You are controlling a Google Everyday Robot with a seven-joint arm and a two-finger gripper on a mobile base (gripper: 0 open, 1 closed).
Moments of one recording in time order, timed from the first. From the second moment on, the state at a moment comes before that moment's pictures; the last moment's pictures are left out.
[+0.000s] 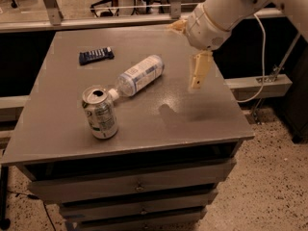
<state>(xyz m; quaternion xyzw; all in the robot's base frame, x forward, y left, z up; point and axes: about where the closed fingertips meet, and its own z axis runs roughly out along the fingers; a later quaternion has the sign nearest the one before) 0.597 -0.081 0.913 -0.79 0.55 0.05 0.27</state>
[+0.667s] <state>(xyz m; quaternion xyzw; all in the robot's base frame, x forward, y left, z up) 0.628 -0.009 0.884 -0.84 0.47 0.07 0.27</state>
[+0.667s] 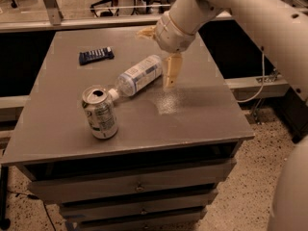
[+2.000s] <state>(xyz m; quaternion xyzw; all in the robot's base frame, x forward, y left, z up) 0.669 0.008 0.857 -0.84 0.51 0.09 0.16</state>
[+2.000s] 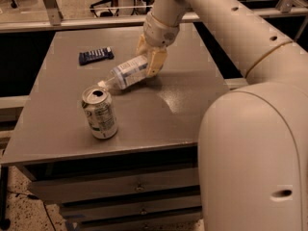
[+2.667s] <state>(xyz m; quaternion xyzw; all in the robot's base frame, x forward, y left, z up) 0.659 -0.026 0.921 -0.77 0.58 0.15 0.21</state>
